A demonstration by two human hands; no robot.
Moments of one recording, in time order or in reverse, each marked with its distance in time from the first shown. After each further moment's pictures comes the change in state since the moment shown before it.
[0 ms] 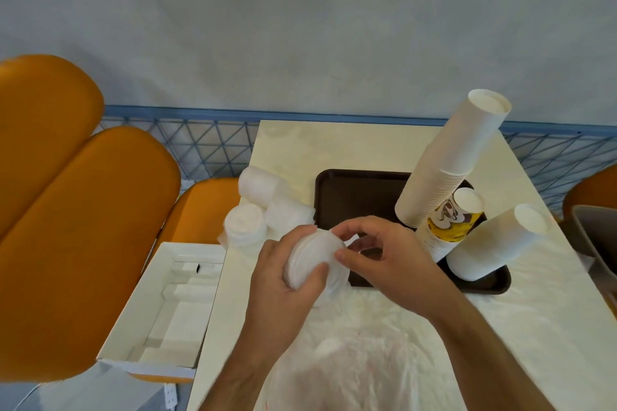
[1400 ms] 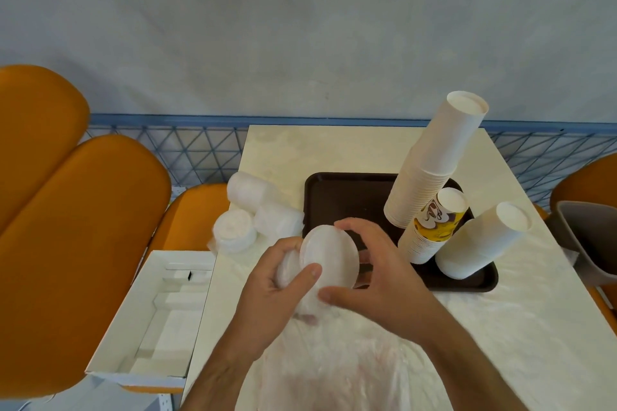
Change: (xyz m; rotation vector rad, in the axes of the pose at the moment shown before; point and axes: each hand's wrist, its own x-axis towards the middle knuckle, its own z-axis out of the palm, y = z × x) left_hand 0.006 0.009 -0.001 -0.258 -0.204 -0.236; right_hand -0.018 0.024 0.003 0.008 -0.031 -0.006
